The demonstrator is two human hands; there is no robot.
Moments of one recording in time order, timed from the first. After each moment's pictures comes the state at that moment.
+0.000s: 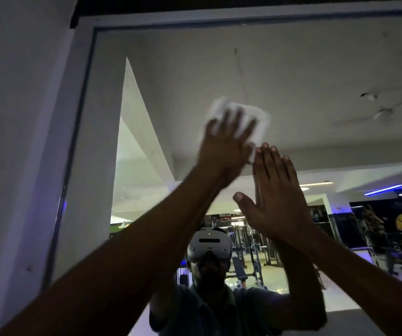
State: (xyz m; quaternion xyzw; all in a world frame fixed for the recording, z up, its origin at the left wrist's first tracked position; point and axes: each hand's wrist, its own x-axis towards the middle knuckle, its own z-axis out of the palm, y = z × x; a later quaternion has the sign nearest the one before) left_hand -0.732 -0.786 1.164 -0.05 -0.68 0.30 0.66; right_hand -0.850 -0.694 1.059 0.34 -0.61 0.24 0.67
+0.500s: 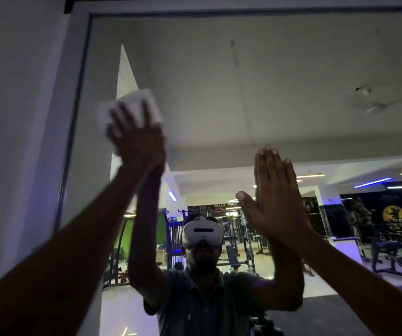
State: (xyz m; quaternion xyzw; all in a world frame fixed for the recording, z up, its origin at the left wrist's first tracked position) left_hand -0.663 -0.896 1.177 0.20 -0.59 0.15 0.77; right_hand -0.855 -0.681 1.032 0.34 -0.63 0.25 0.66
